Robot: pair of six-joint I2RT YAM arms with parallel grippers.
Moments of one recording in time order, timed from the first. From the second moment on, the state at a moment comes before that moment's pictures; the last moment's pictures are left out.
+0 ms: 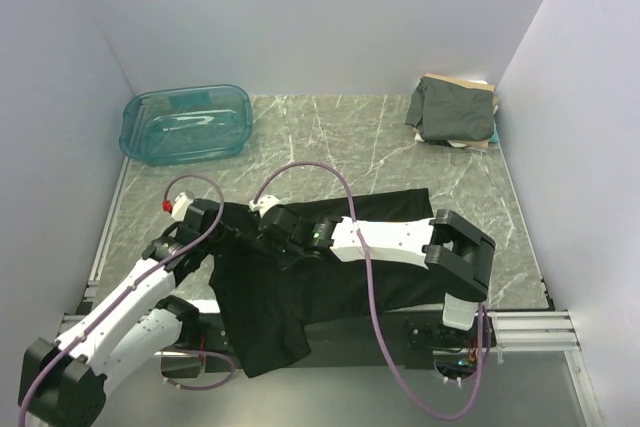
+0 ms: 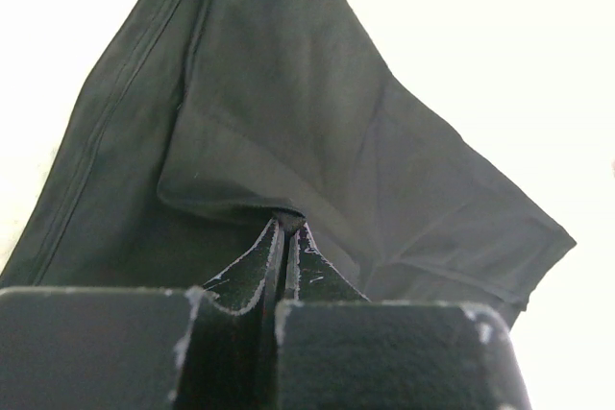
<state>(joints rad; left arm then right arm) -0.44 0.81 0.49 -0.50 -0.22 -1.21 1.19 1.78 1.21 -0.31 0.14 0.41</state>
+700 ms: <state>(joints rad) -0.68 0.63 0.49 -0.79 -0.26 -1.48 1.18 1.67 1.15 -0.37 0.08 0.35</state>
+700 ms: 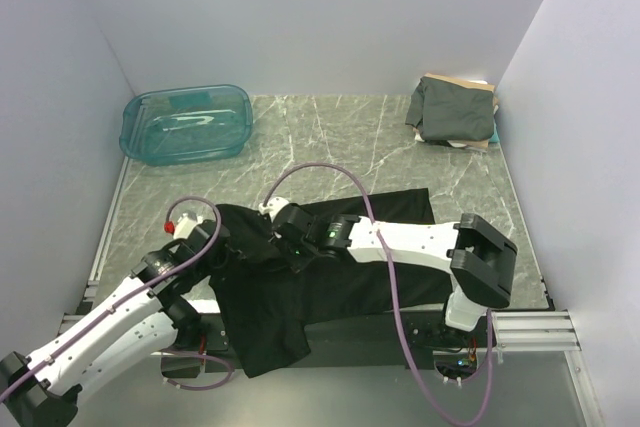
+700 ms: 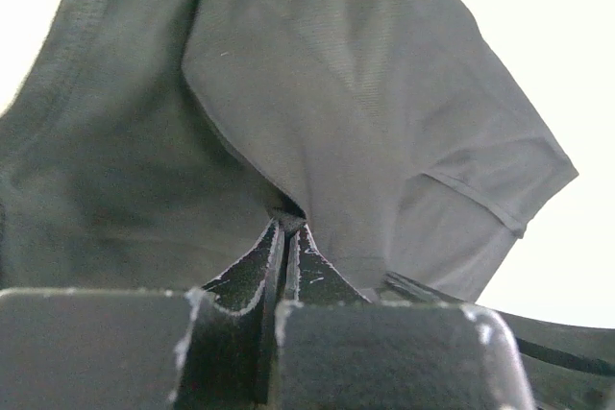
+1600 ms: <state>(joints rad) -0.70 0.70 0.55 -0.91 -0.14 -1.27 1.15 1.48 0.99 -0.37 0.10 0.44</state>
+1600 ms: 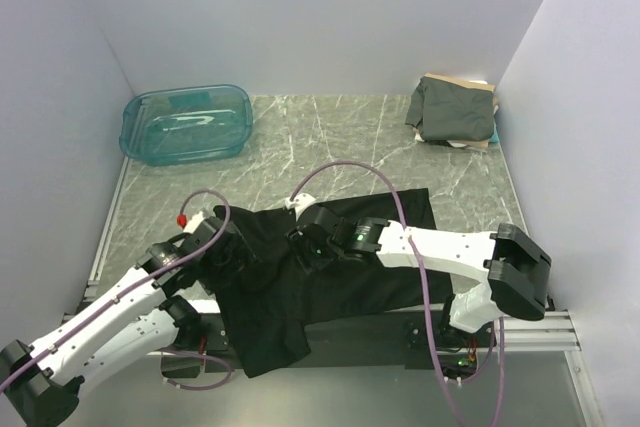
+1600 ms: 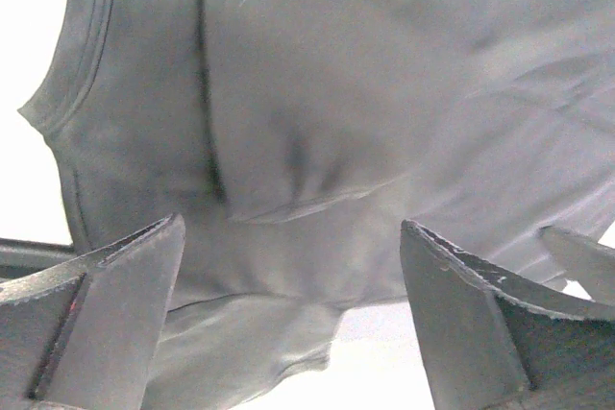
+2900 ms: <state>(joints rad) -0.26 1.54 0.79 -0.21 -0.07 -1.03 0.13 1.56 0.82 -0.31 -0.07 0.48</state>
